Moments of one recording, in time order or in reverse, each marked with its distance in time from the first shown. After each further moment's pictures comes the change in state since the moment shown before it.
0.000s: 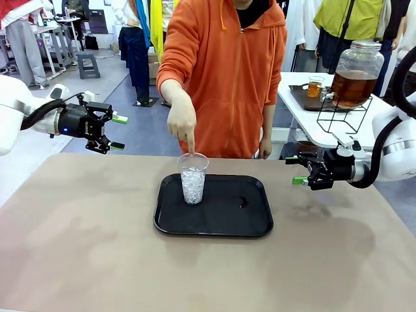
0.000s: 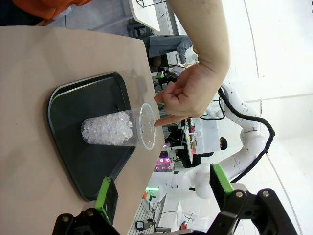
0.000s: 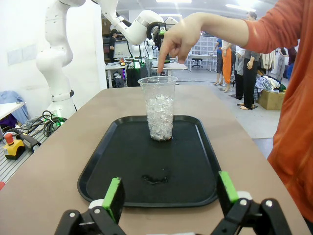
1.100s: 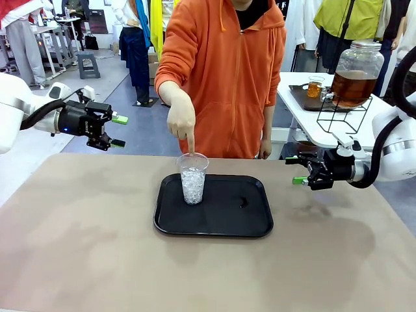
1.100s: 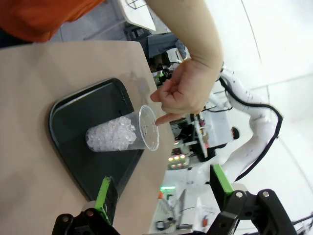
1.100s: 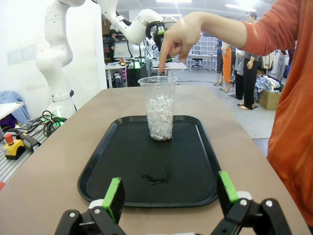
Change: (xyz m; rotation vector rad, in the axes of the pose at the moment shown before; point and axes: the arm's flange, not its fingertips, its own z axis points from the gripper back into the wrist) left arm 0.001 -0.006 0.000 0.012 0.003 -0.163; right arm 0.000 0.000 0.000 0.000 0.000 0.000
